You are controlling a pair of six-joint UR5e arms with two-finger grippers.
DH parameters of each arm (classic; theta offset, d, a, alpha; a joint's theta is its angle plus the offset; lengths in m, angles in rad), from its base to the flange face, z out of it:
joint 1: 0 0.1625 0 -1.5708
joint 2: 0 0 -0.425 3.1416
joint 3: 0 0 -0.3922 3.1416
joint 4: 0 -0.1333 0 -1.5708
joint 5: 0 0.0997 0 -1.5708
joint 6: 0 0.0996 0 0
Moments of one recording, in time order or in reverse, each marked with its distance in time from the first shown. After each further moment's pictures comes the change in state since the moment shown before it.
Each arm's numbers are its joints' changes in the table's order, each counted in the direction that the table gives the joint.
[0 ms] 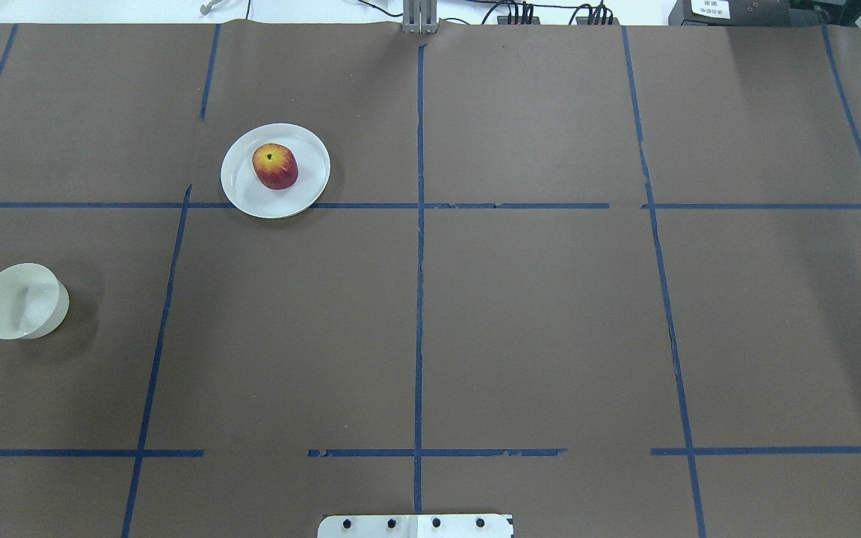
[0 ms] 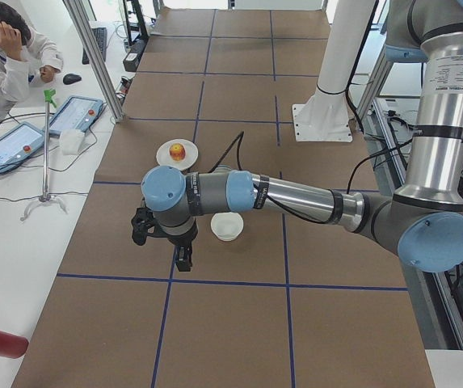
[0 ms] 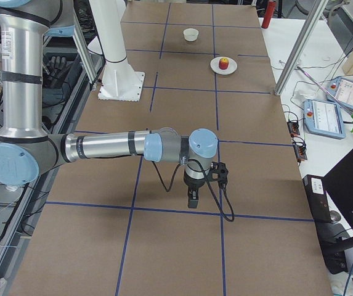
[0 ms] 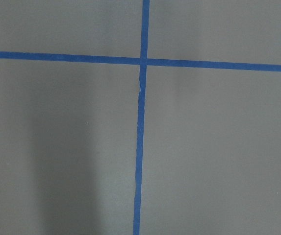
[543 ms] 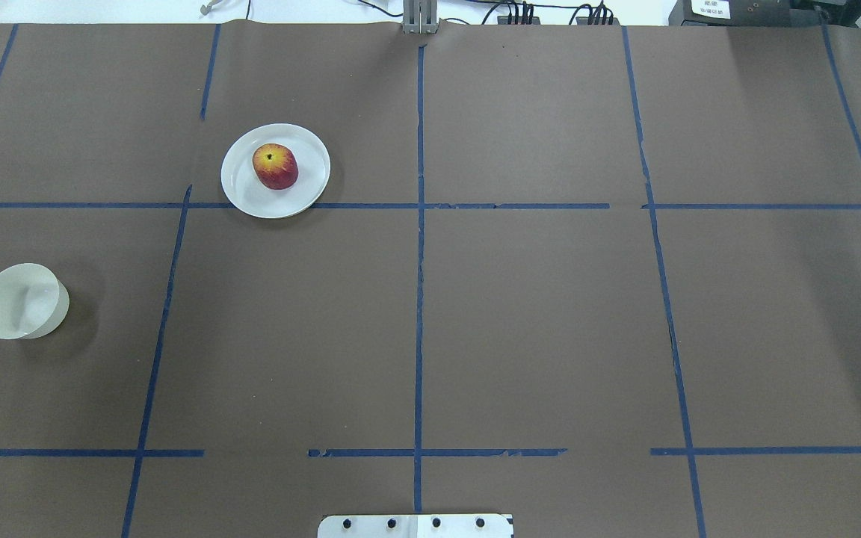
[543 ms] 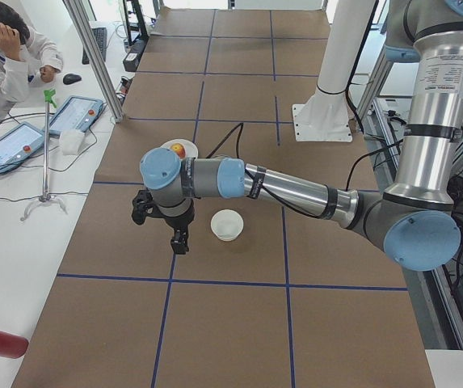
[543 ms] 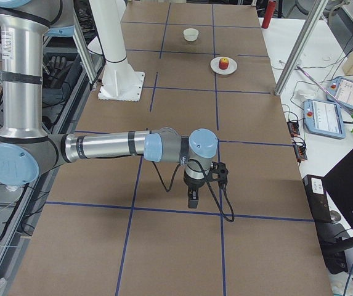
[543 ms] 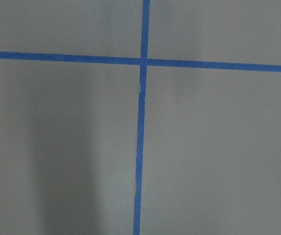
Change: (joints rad) left arm 0.127 0.028 -0.045 0.021 0.034 -0.022; right arm 0.000 0.000 0.000 0.000 0.001 0.000
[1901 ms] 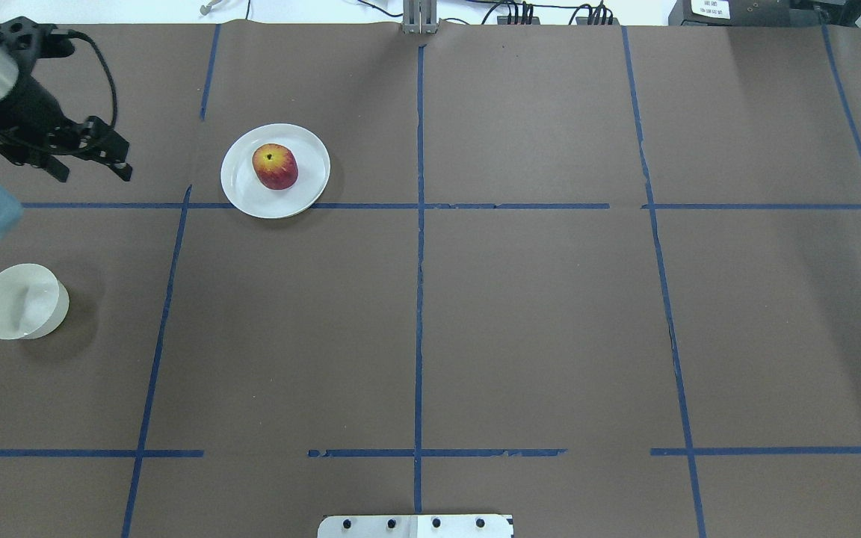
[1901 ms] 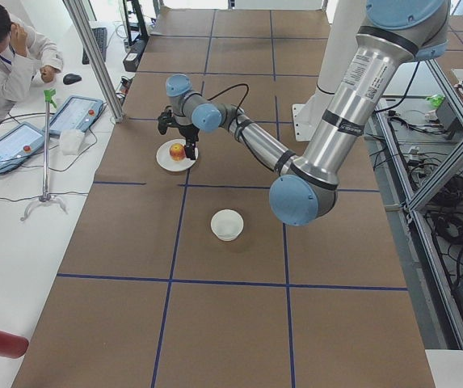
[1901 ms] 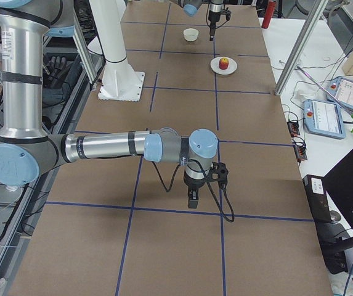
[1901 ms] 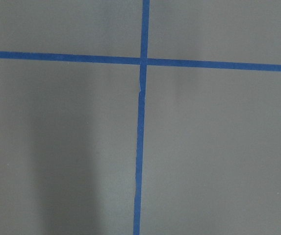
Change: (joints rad) left arm 0.595 0.414 0.108 0.313 0.153 -0.898; right arm 0.000 0.000 0.000 0.000 -0.001 0.000
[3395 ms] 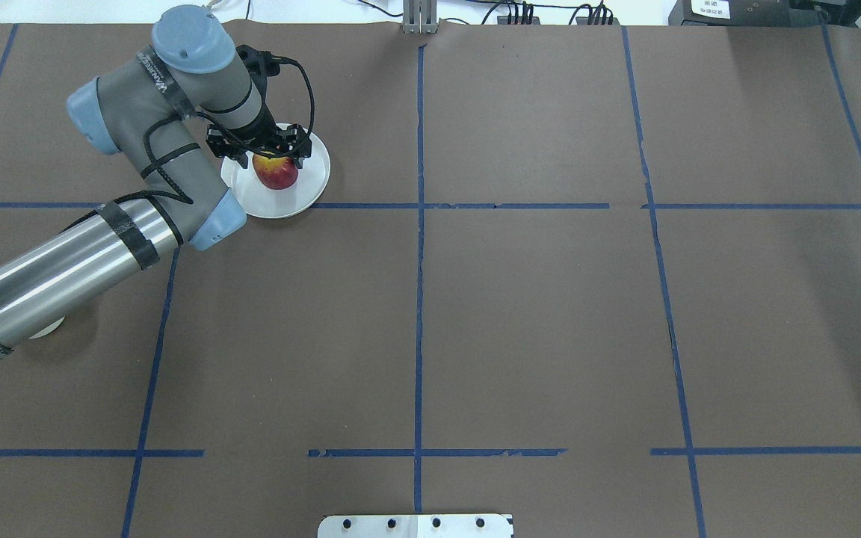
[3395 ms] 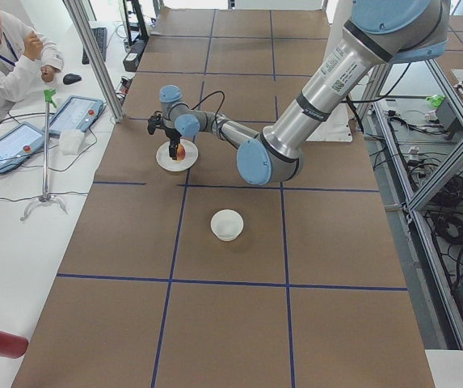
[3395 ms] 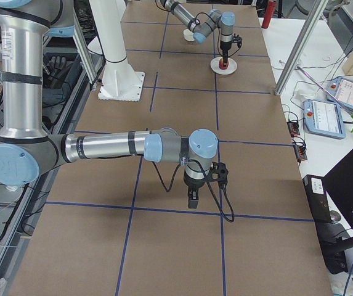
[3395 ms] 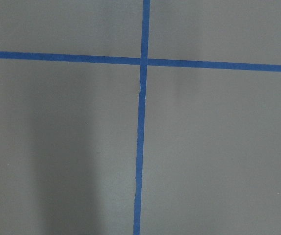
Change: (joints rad) left arm 0.104 0.257 0.514 0.355 0.202 -0.108; right arm 0.000 0.000 0.000 0.000 0.000 -0.001
